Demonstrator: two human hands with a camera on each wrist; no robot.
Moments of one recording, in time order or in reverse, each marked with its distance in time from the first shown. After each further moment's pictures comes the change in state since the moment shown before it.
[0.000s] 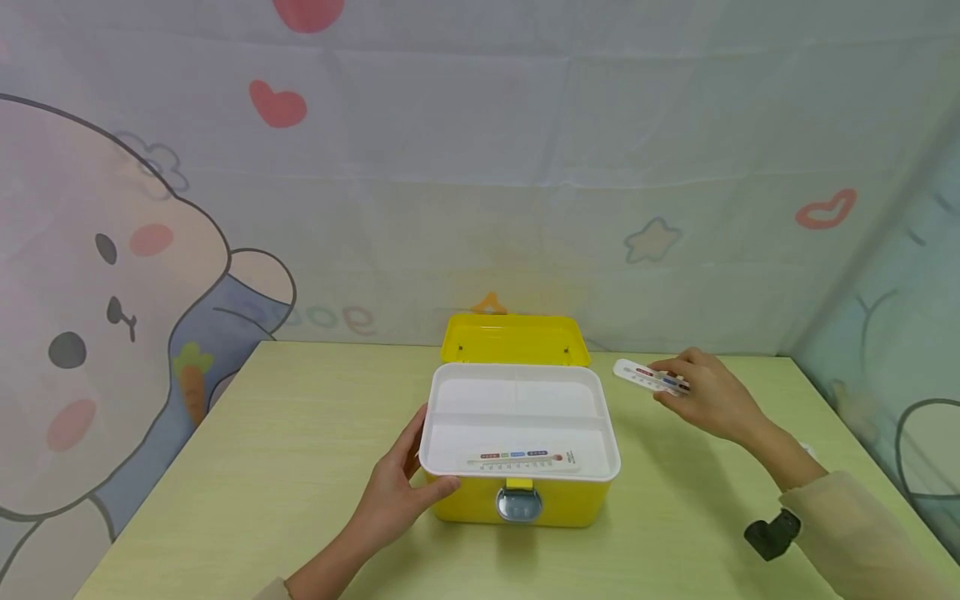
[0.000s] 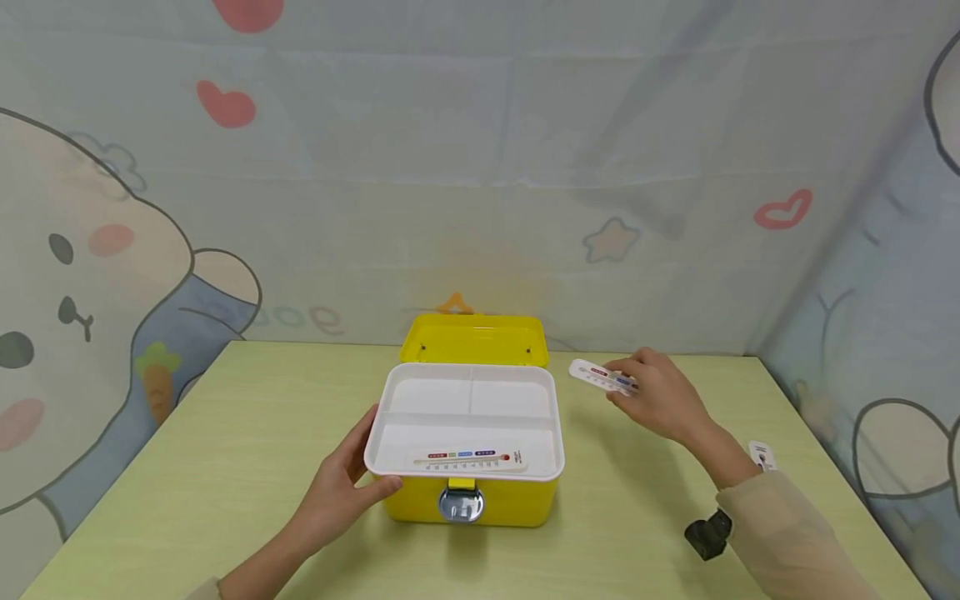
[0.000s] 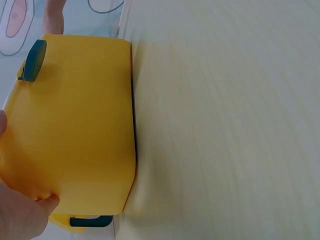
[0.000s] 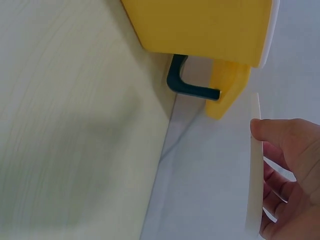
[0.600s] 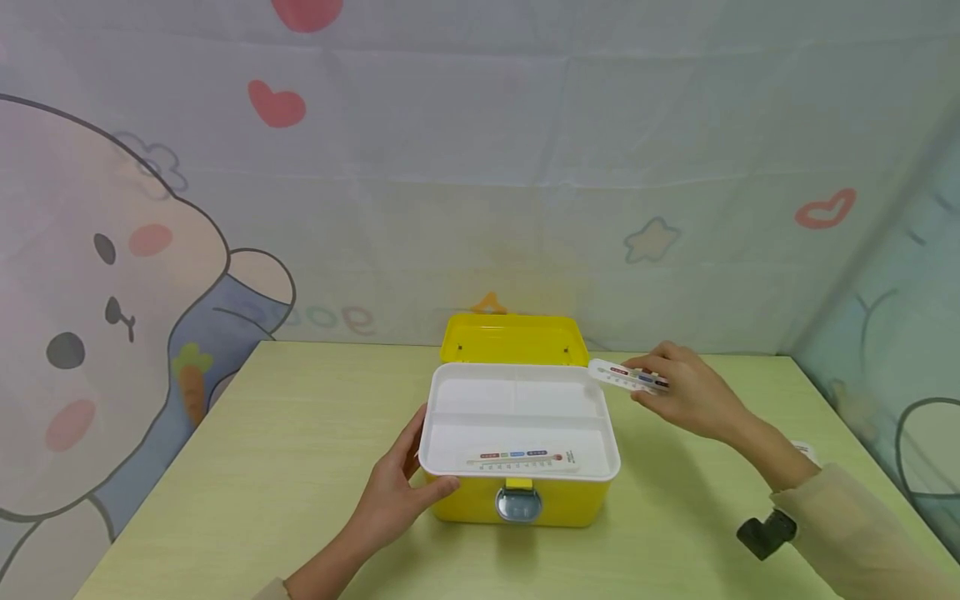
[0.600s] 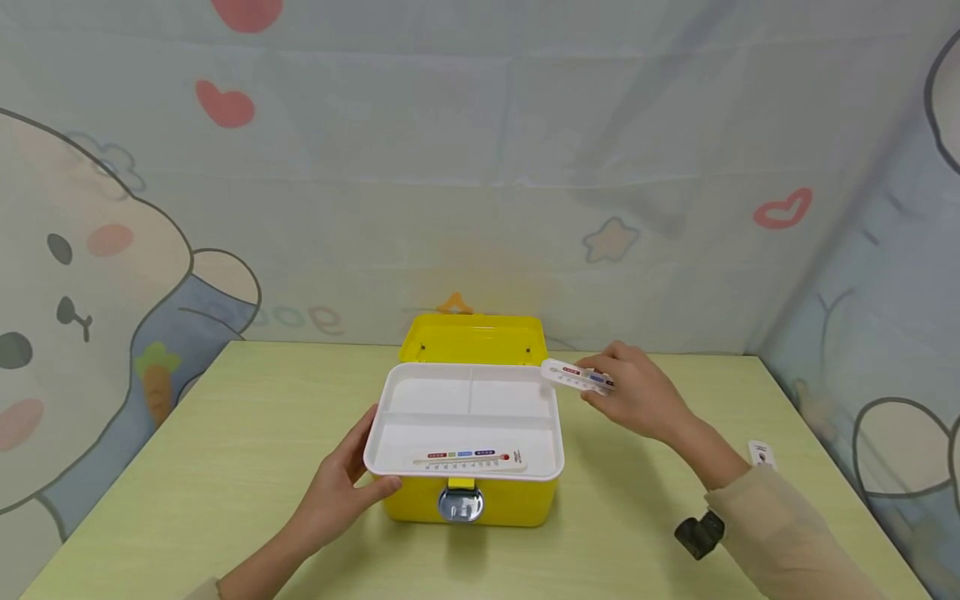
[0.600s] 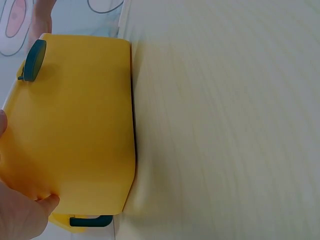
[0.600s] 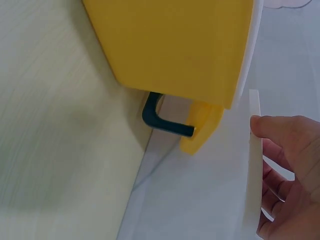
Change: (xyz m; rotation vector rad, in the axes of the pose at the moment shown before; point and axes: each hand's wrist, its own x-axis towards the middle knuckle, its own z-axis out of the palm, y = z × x) left_hand 0.000 -0.001 0.000 0.006 -0.002 0.008; right_hand 0.011 -0.033 -0.009 0.031 -0.025 -0.087
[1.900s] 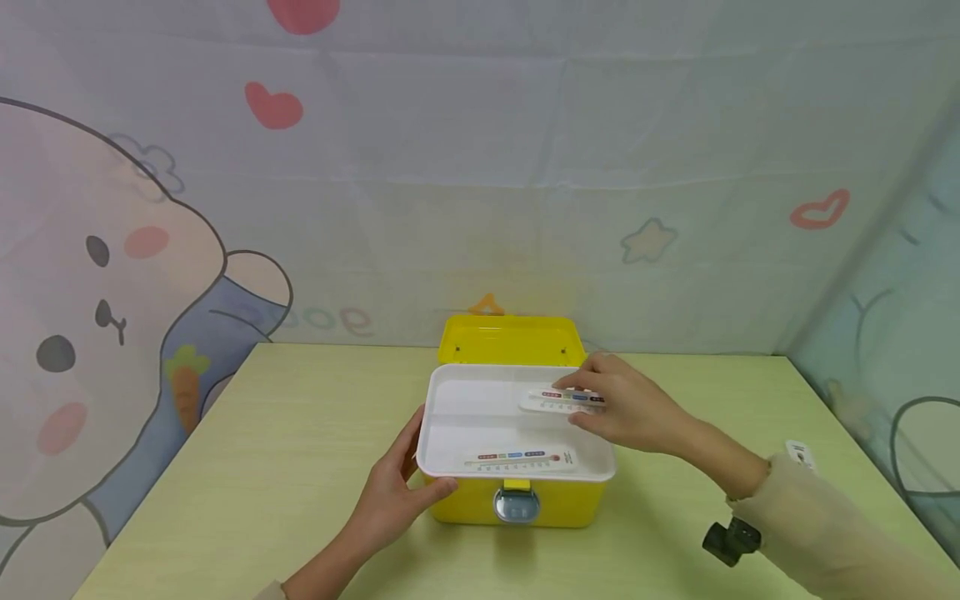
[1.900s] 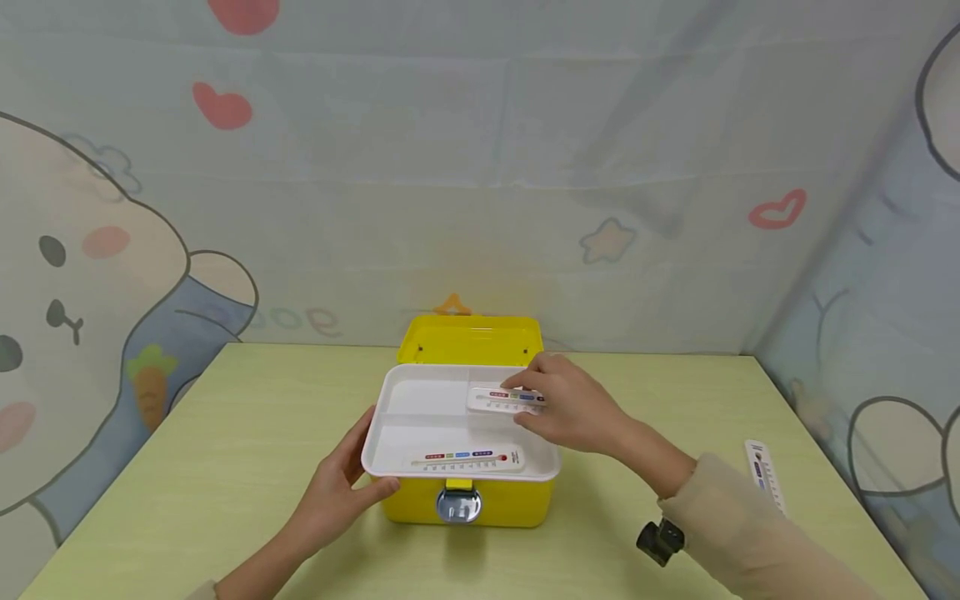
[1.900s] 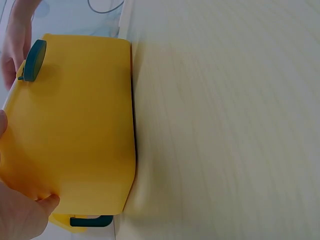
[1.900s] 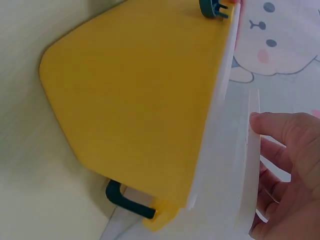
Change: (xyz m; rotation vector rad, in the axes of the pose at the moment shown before) left_hand 0.000 0.002 0.000 0.003 0.000 0.000; right_hand 0.021 -0.072 0.003 0.109 -0.119 -0.100
